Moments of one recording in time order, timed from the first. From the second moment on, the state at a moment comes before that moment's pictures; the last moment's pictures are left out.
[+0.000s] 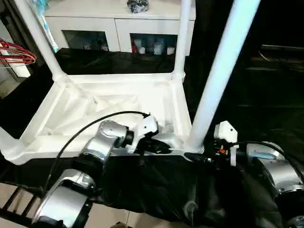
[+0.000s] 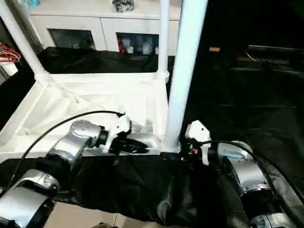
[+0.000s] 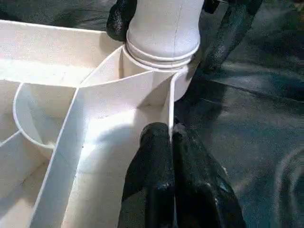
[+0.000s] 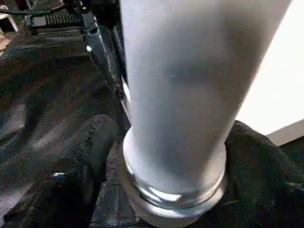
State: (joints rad) left arm -0.68 0.21 -0.27 0.81 0.02 -0.03 -1.32; right arm -0.31 -0.50 0.15 0.37 0.19 0.04 1.15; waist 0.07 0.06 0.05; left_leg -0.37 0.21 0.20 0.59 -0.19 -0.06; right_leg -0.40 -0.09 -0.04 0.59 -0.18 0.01
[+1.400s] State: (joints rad) left arm -0.73 0.06 -0.22 0.85 0.08 0.03 -0.98; right arm -0.41 -0.30 0.05 0.58 0.10 -0.06 0.73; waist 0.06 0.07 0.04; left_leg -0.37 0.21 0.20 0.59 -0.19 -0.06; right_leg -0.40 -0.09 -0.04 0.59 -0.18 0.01
